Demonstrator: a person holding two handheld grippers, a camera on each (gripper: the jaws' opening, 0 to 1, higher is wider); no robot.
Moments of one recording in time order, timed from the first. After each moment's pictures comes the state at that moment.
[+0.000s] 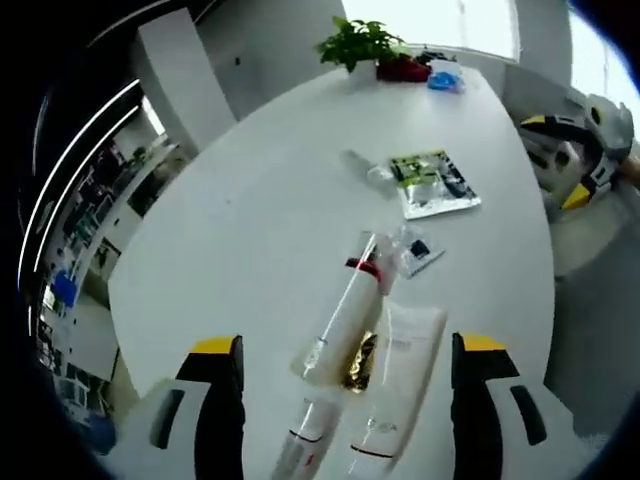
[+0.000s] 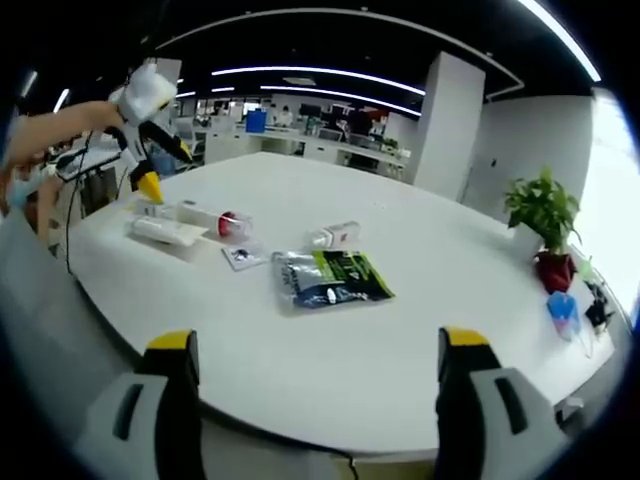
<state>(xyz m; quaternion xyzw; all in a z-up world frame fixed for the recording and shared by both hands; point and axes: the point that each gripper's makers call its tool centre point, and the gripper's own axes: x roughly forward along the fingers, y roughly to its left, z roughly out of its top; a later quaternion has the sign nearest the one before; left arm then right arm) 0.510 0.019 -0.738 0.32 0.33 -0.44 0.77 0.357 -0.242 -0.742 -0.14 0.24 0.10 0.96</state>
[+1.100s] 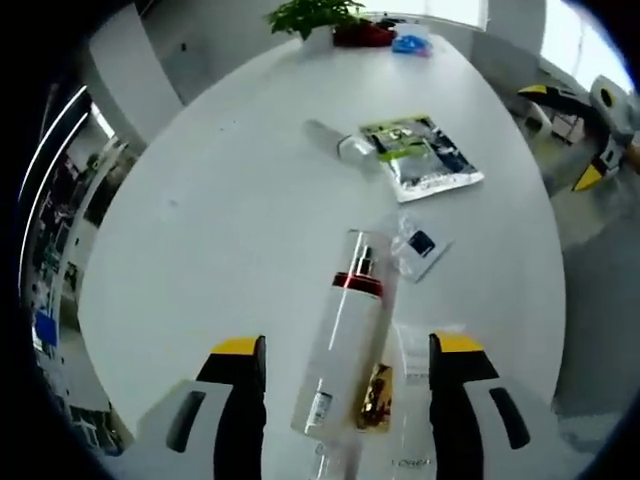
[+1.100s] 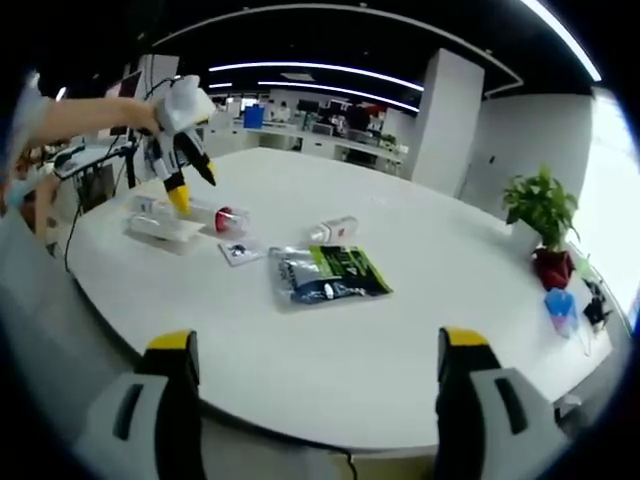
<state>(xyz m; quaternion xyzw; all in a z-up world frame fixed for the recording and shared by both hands) 0.545 -0.011 -0.786 0.35 0.39 -0.49 0.70 0.357 -0.245 -0.745 -0.14 0.25 0.10 0.95</state>
